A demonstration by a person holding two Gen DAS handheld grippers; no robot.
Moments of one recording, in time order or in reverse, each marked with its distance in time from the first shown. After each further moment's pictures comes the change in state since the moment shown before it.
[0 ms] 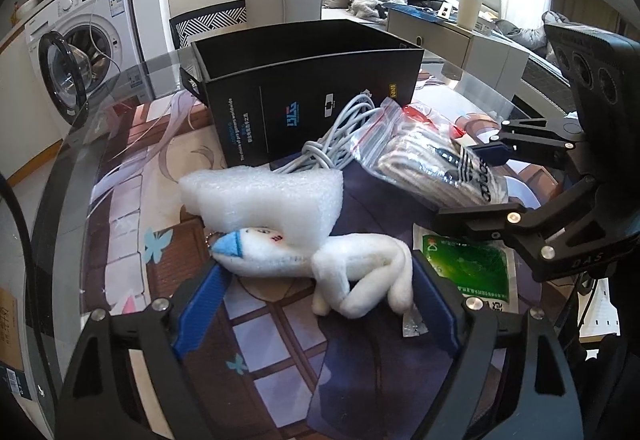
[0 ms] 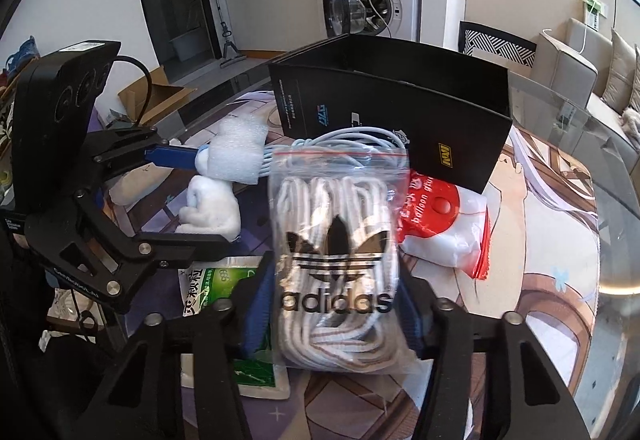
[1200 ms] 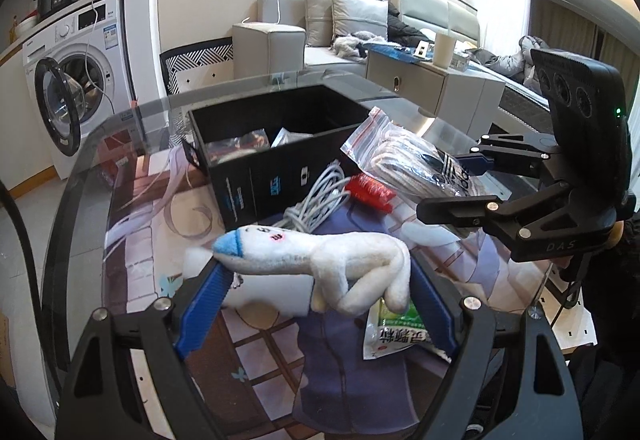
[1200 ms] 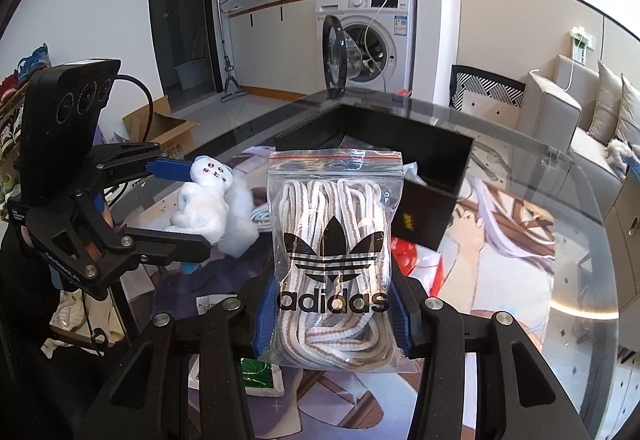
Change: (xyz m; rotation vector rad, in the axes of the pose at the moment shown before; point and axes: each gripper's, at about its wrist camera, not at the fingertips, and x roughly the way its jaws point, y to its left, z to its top) left arm -0.049 -0.006 0.019 0.024 -0.141 -0.062; right arm -0.069 -0.006 -0.002 -0.029 -0.162 -0.039
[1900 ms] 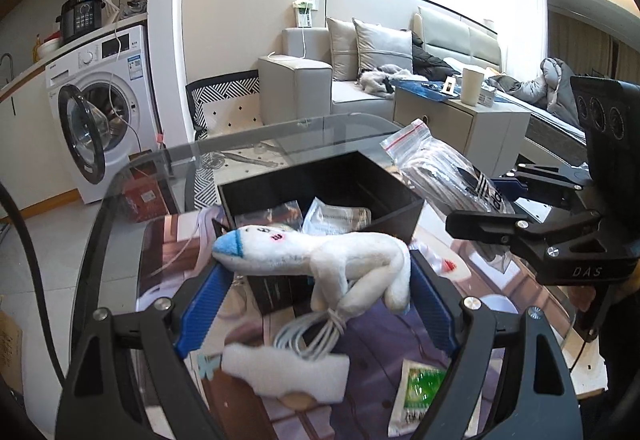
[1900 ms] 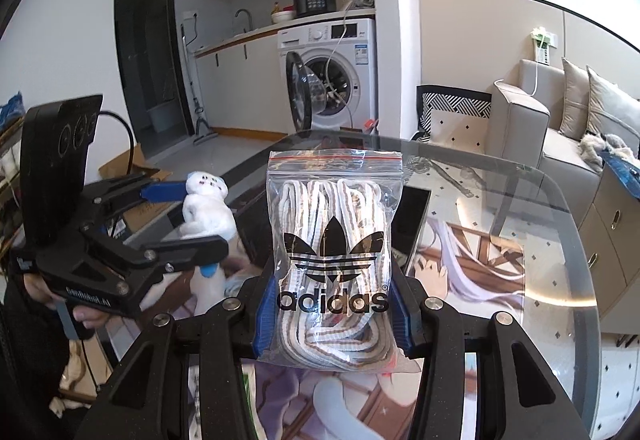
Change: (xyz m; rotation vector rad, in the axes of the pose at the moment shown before) left arm 0.009 0.013 0.053 -0.013 -0.113 0.112; right arm -0.012 -0.019 0.049 0.116 -0.111 -0.076
